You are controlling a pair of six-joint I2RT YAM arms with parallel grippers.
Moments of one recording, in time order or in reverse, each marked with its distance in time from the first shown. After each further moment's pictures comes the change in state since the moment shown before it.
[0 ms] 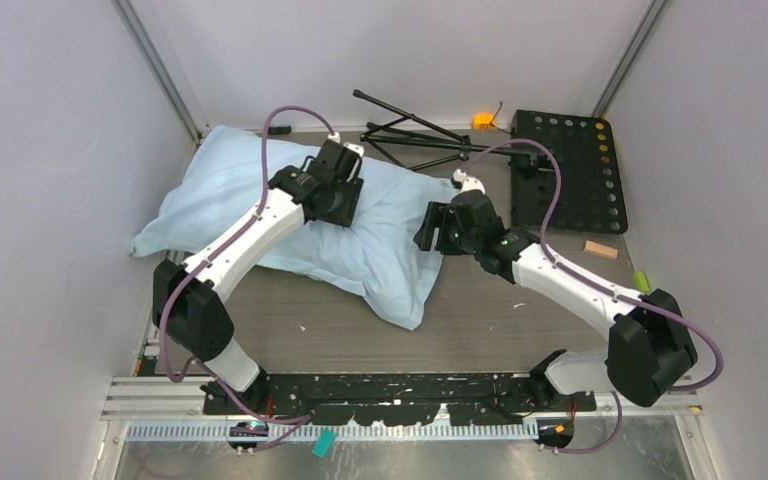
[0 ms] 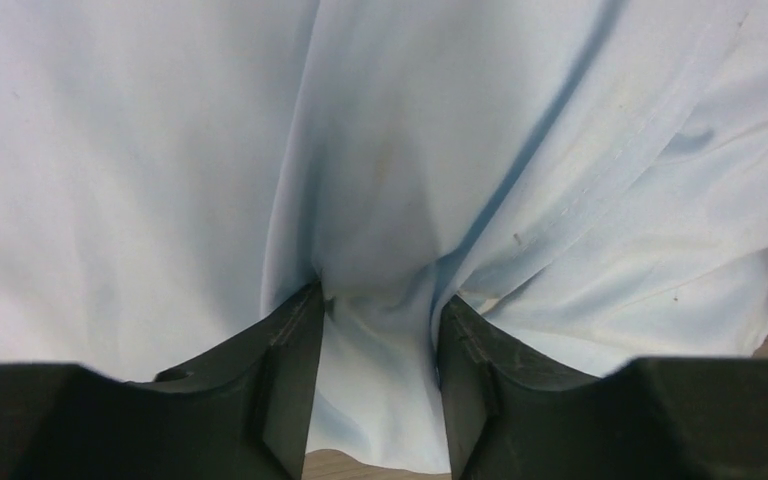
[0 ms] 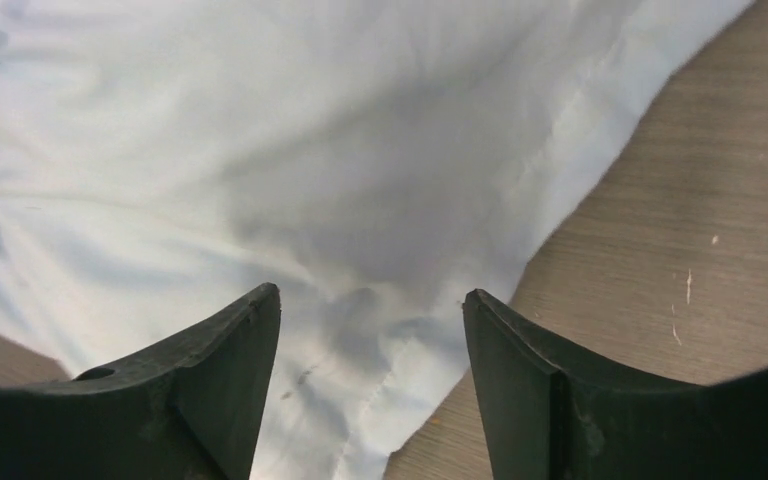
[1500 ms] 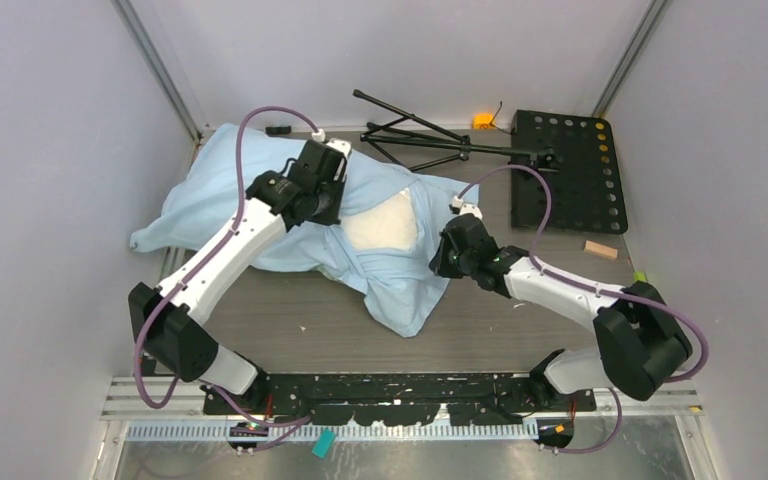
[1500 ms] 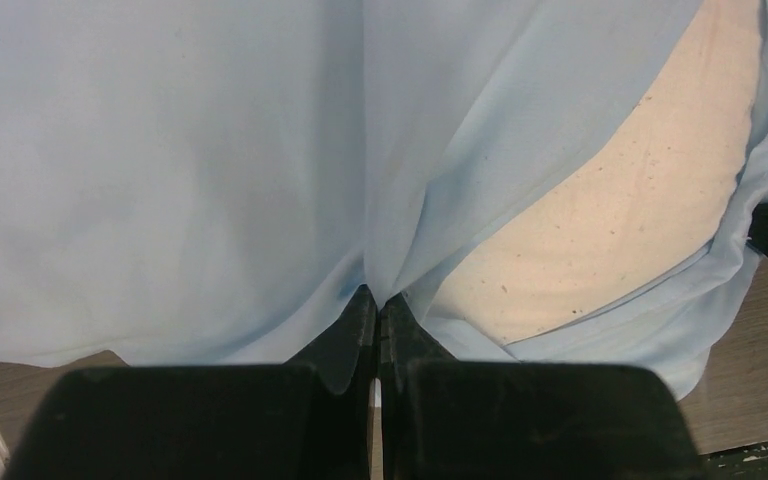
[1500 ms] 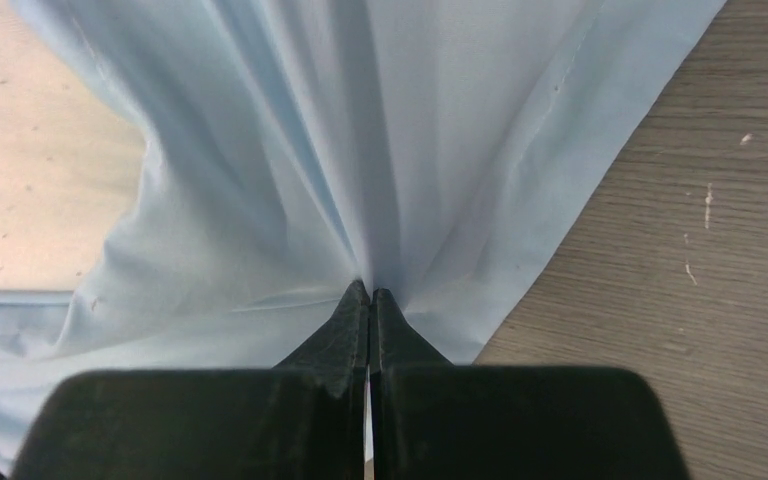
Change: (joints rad) left arm 0.008 -0.136 -0.027 -0.017 0.025 -0.027; right arm 0.019 -0.002 -0.135 0.039 0.023 0.032
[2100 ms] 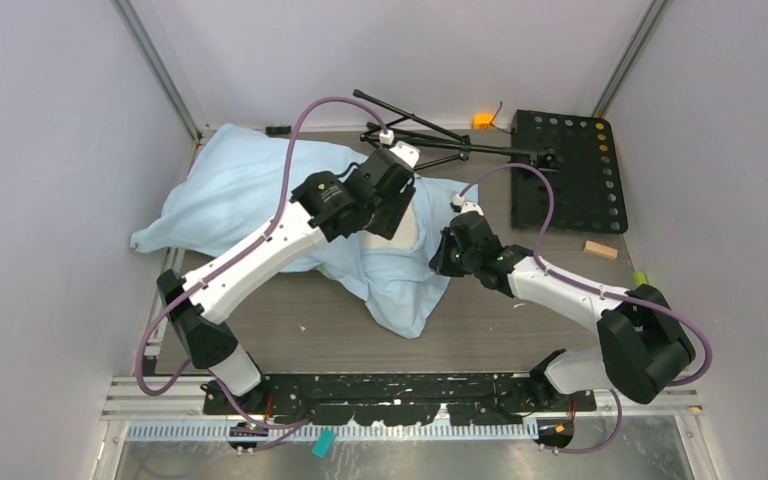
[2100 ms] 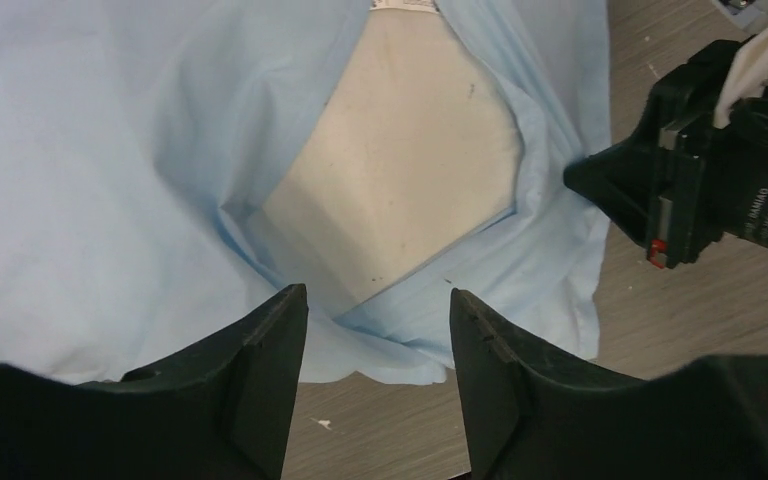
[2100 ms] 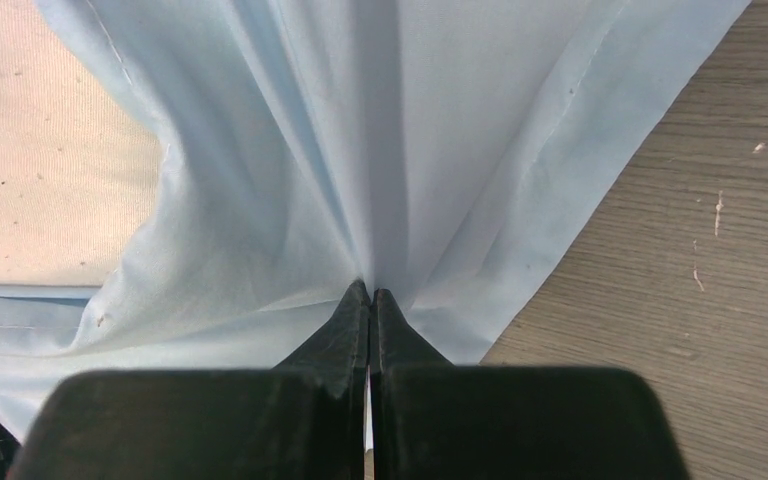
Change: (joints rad) left arm -0.339 0.153 0.319 -0.180 -0.201 -0.029; right arm -0.013 0.006 0.002 0.017 -0.059 -0.014
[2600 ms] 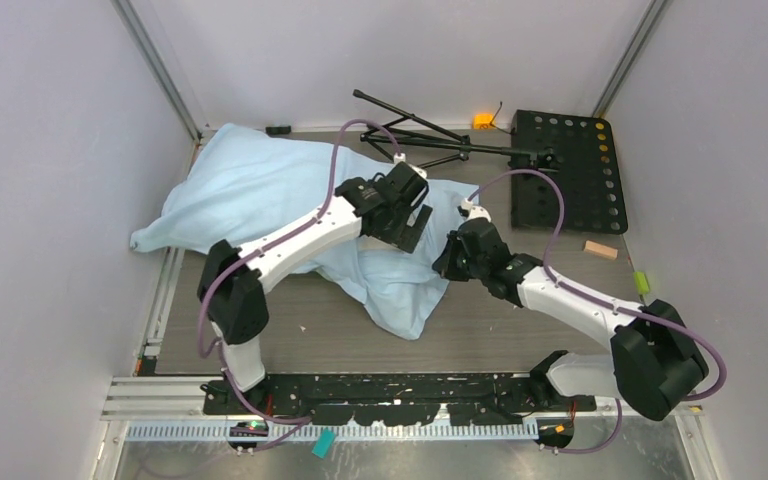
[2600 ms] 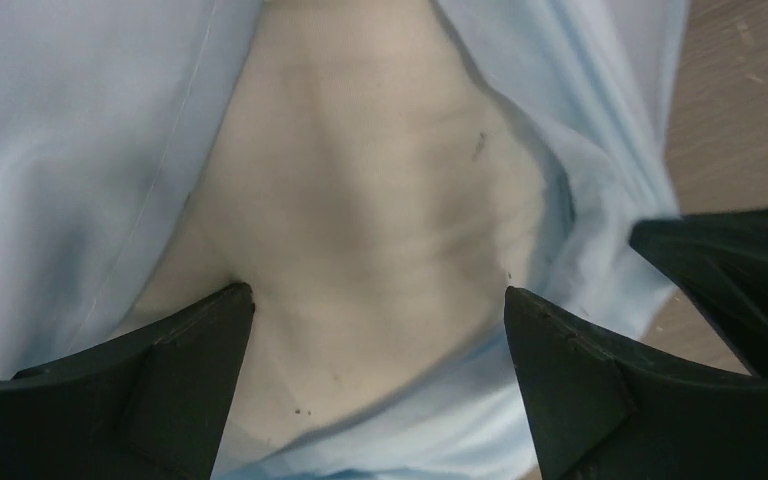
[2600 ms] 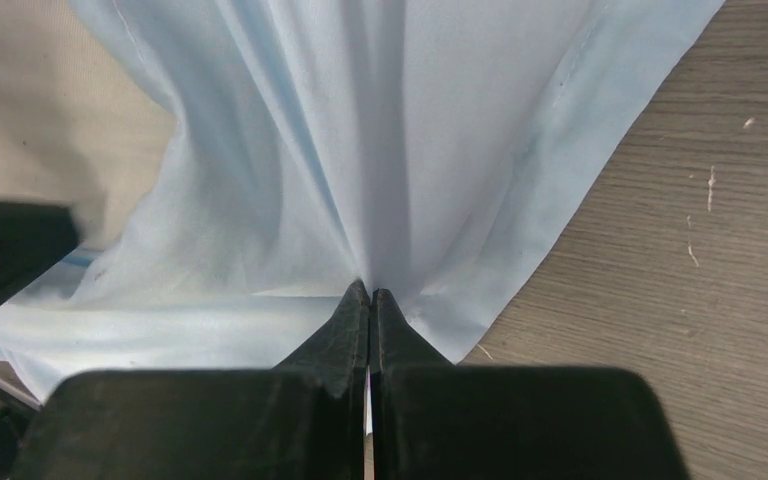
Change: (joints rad) left arm 0.052 0.158 -0.135 0.172 0.153 -0.048; right arm -0.002 -0.082 -0.060 0.019 -0.008 0.017
